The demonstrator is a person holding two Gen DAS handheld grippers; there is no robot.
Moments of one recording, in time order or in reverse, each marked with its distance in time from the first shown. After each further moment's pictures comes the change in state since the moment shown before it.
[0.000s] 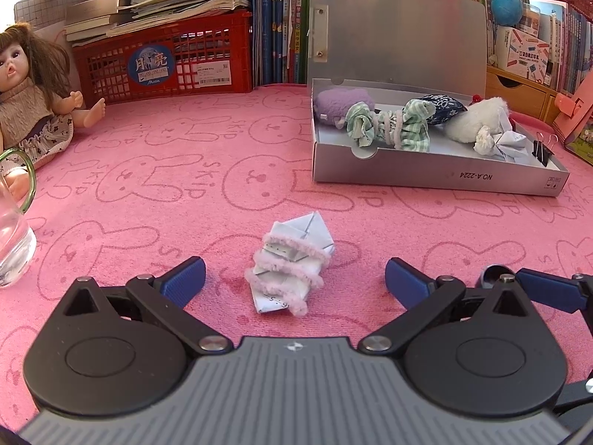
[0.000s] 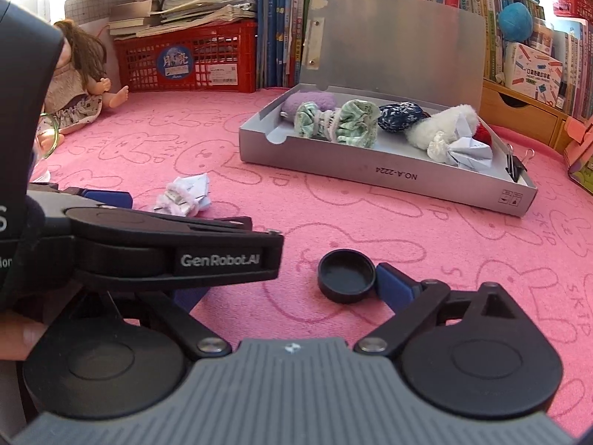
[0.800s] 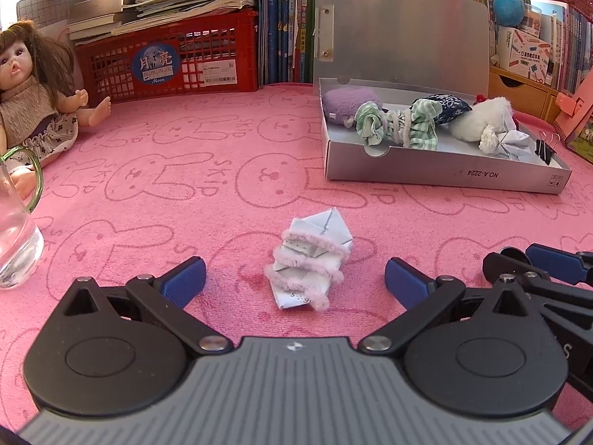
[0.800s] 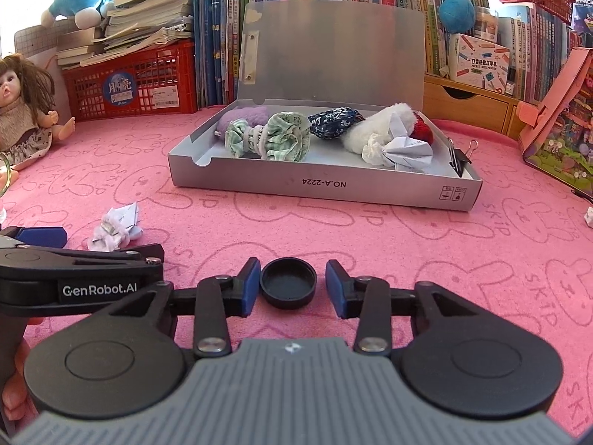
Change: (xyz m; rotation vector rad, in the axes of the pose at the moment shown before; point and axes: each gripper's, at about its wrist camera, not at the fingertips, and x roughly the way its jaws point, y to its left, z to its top) left arm -0.002 0.011 -0.001 0.000 0.003 0.007; right arm 0.000 -0.039 0.003 0.128 -0.034 -0.123
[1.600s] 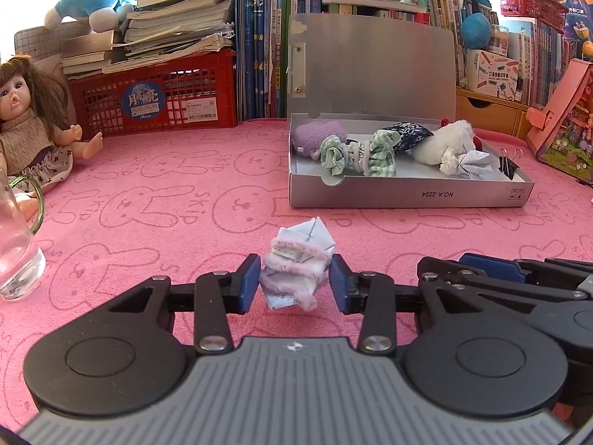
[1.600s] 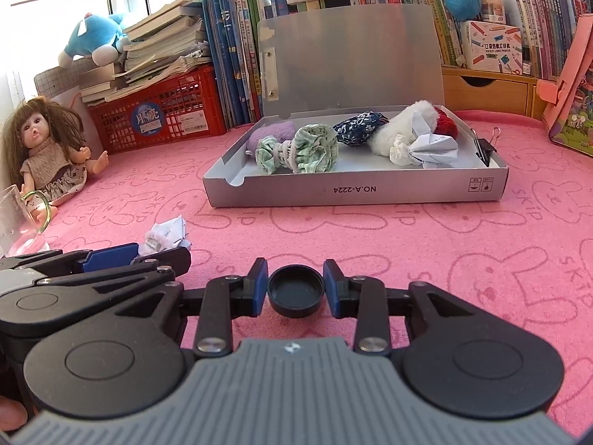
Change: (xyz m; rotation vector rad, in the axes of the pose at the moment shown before) left arm -0.036 -0.022 -0.003 0.027 -0.107 -0.038; right arm -0.011 -0.006 0.000 0.103 -0.039 0.150
